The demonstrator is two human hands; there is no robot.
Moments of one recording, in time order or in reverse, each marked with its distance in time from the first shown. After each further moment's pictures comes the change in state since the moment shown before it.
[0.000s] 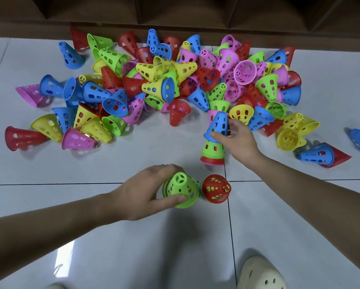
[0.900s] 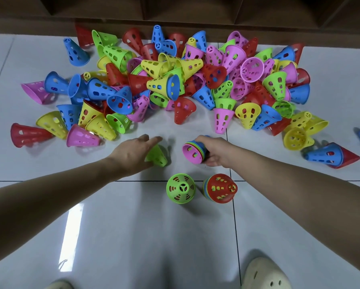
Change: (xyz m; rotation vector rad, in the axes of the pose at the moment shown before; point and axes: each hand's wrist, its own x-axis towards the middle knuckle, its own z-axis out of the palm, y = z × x) left_hand 0.035 -0.106 -0.029 0.605 -0.065 -0.375; right_hand 0.007 -0.013 0.066 0.052 -0.285 0.696
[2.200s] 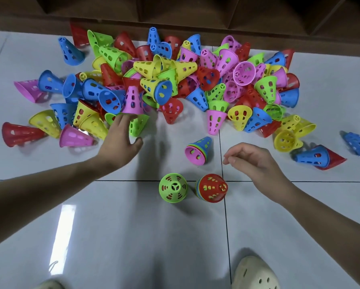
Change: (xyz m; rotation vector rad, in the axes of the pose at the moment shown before) left_hand -0.008 0.007 -0.021 -0.475 0.464 -0.211; right_hand -0.115 0.057 -0.081 -0.020 -0.023 -0.812
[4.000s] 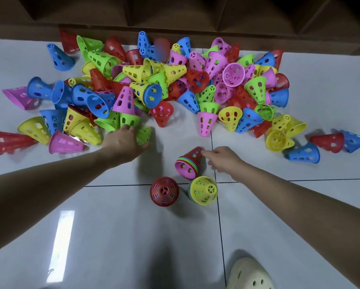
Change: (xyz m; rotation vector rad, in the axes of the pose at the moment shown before) left_hand 0.036 0.015 0.027 0.566 -0.282 -0.094; right_hand 0.081 0.063 0.024 -0.282 0.039 0.568
